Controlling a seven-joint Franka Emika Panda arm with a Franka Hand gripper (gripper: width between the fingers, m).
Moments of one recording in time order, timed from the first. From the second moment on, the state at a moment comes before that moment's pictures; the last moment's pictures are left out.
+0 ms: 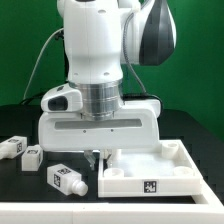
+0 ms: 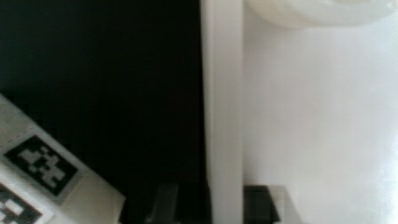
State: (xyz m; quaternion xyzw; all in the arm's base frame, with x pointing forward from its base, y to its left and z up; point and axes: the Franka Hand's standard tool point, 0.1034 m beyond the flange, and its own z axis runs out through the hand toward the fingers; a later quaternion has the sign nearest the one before) arm 0.552 -0.019 0.031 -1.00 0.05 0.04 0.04
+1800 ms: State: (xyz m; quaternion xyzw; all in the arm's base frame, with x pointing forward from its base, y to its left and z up) arm 0.589 -0.022 0.010 -1.00 0.03 0.04 0.03
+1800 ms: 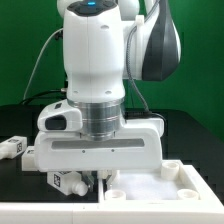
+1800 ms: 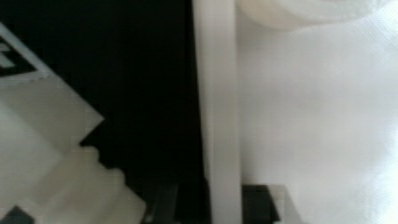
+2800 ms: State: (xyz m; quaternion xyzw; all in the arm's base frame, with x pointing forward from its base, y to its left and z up) arm 0.585 -0.038 0.063 -1.00 0.04 0.03 0.04
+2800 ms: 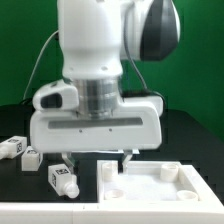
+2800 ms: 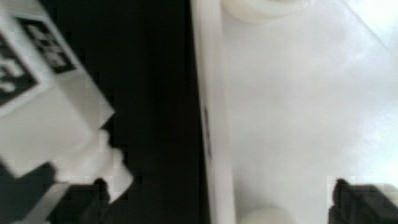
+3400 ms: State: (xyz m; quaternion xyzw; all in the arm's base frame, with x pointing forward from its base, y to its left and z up) arm 0.576 -0.060 0.073 -1.00 0.05 0.03 0.04
